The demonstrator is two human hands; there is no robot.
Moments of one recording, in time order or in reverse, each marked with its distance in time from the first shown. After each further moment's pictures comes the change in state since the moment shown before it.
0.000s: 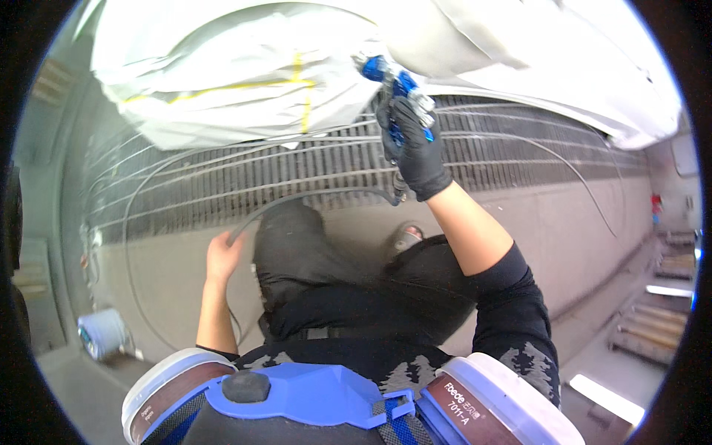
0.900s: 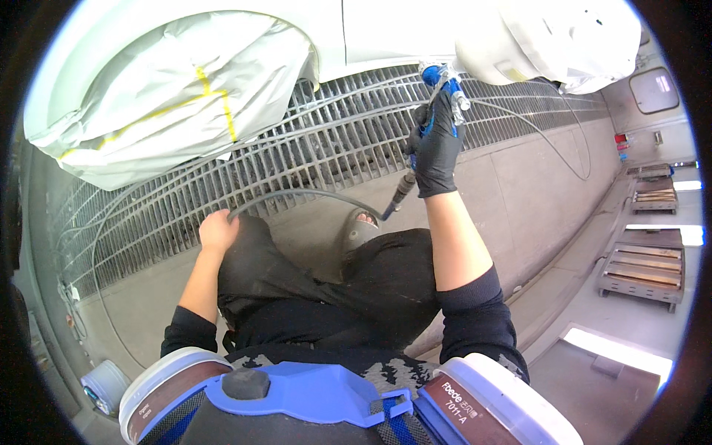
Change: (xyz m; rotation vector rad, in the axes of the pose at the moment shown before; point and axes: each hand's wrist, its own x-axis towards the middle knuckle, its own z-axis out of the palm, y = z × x) left_hand 0.078 0.078 0.126 0.512 -0.118 0.391; right_hand -0.044 -0.043 -0.121 0.000 0.659 0.007
